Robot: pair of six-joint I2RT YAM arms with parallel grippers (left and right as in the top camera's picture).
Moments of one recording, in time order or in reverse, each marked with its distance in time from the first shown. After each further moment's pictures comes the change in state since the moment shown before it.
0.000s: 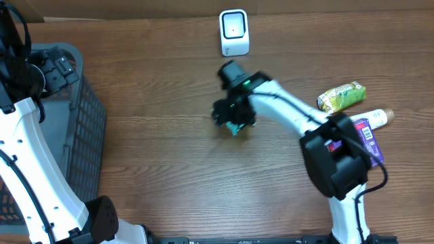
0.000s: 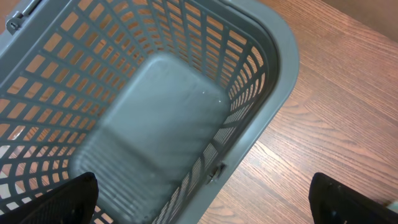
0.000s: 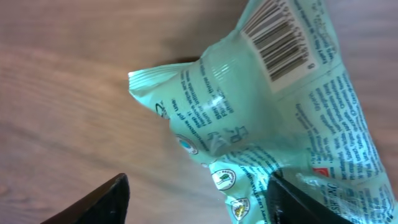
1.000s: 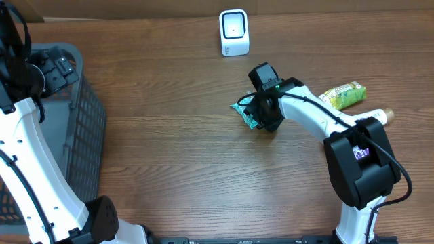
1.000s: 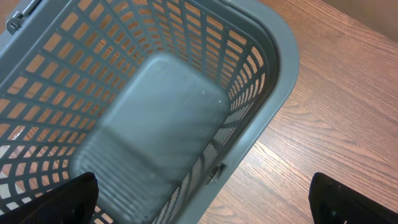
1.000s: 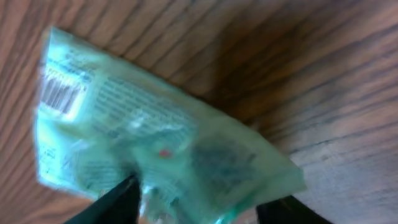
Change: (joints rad) left arm 0.000 0.000 0.000 0.000 0.000 0.000; right arm -0.118 -0.147 -0.275 0.138 0.181 0.615
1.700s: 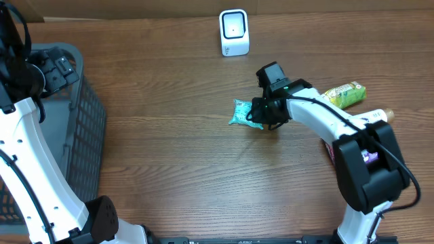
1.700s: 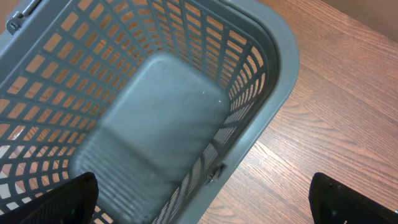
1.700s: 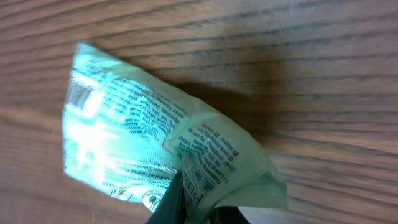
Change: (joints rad) left arm 0.000 0.000 0.000 0.000 0.000 0.000; right arm -0.045 -0.068 -0.043 0.035 -0.074 -0.686
